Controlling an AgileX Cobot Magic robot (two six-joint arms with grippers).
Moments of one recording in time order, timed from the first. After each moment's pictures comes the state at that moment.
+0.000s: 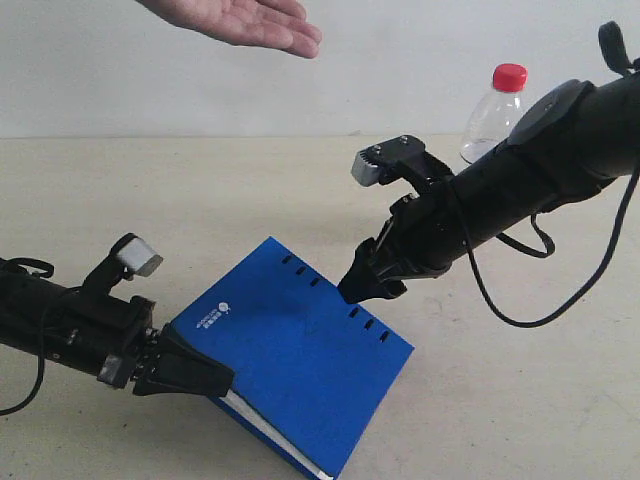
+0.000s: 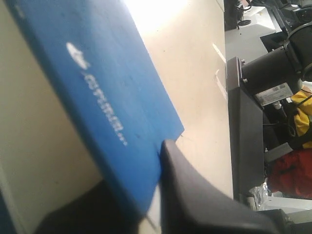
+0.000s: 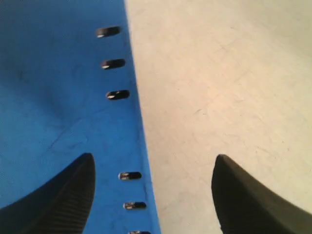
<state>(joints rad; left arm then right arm) 0.07 2.09 -0.77 -1.35 1.23 1.92 0.37 1.86 -1.07 0.96 0.64 -1.16</state>
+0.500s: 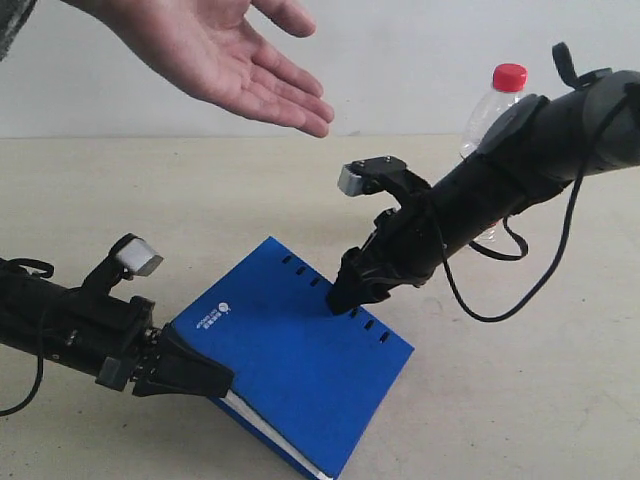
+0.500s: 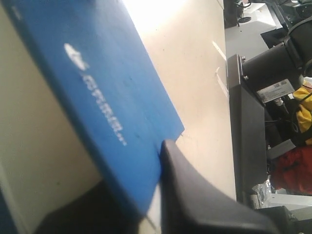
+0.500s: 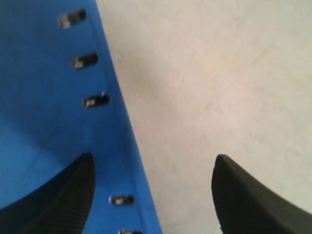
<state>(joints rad) 0.07 2.09 -0.77 -1.35 1.23 1.94 0.37 2.00 -1.18 0.92 0.73 -1.06</state>
